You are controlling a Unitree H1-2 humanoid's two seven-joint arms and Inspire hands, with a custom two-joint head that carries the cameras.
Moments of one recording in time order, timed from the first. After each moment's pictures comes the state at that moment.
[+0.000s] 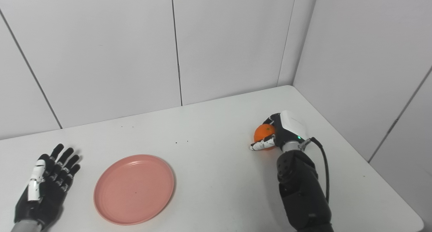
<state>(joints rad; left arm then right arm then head) -0.35 0.12 0.11 0.19 -0.35 0.27 -0.24 -0.32 -0.28 -0.22 0.02 -0.88 0.47 0.18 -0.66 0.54</state>
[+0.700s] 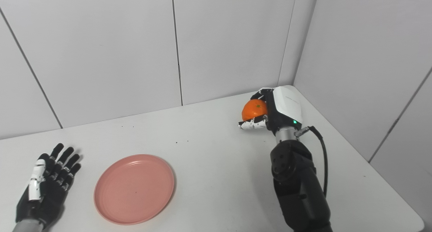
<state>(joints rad) -0.35 0.10 0.12 0.19 -0.35 0.27 -0.23 -0.33 -0.26 -0.14 -0.28 -0.87 0.48 0.17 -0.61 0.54</state>
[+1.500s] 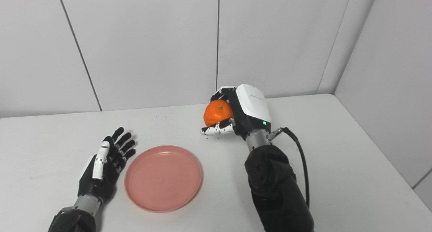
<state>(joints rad) -0.30 0.00 0.01 0.13 -0.21 0.21 -0.16 -0.44 -0.14 0.17 -0.30 -0.87 0.46 0.24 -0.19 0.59</state>
